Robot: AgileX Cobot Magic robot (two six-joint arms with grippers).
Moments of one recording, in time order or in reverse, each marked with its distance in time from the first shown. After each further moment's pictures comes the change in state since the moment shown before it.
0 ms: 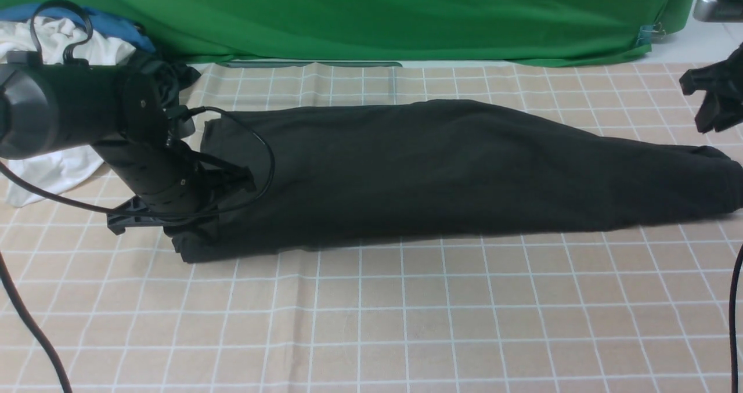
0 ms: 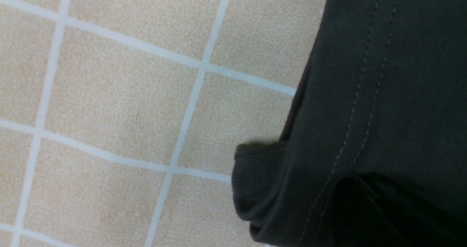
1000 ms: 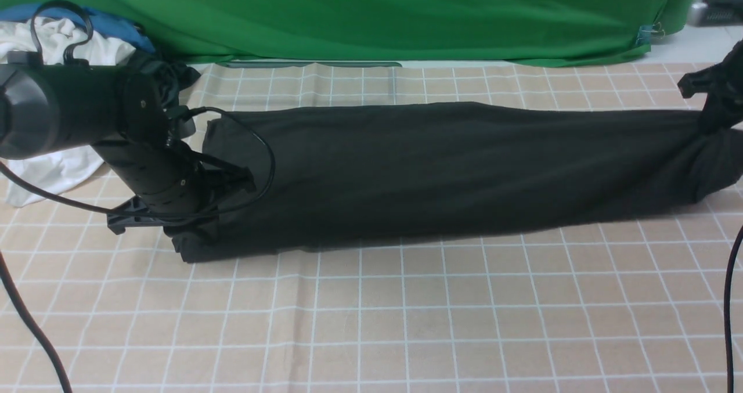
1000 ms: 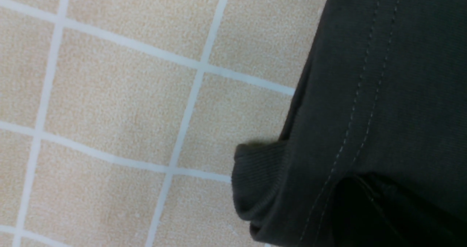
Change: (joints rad) right arm 0.000 0.032 -0.063 -0.059 0.060 0.003; left arm 0.000 0.000 0.000 0.000 -0.001 0.011
